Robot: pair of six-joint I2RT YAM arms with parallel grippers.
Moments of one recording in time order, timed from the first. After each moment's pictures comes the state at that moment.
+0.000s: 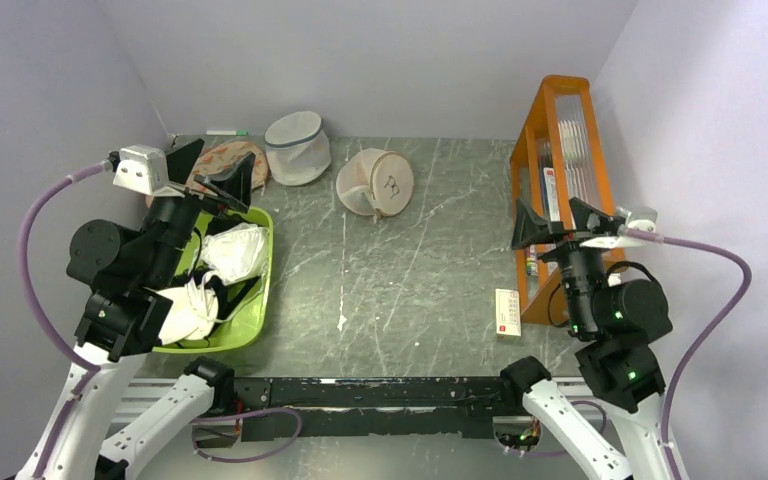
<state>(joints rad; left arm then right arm) -0.42 0.70 1.12 -0.04 -0.06 -0.08 0.45 0.41 0.96 -0.24 0.33 0.04</state>
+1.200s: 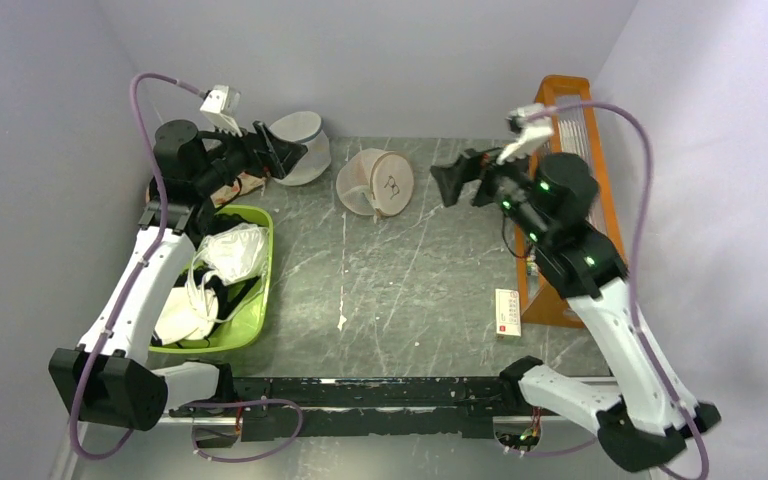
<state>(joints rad) -0.16 1.23 1.21 -0.04 0.50 -0.35 0.51 0.97 1.37 -0.44 0.03 0.17</state>
